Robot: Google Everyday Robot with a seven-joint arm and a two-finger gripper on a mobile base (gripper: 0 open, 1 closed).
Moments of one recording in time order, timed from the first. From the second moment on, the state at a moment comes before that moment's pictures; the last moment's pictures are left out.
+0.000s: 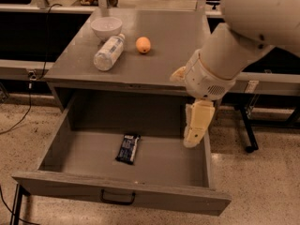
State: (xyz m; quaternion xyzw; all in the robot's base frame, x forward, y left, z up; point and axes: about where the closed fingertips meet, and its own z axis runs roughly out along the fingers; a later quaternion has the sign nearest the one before) arm 0.463 -0.078 0.885 -0.72 0.66 0.06 0.19
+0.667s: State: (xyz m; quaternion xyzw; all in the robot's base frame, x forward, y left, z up) arm 0.480 0.005 0.763 -0.78 0.58 0.17 0.16
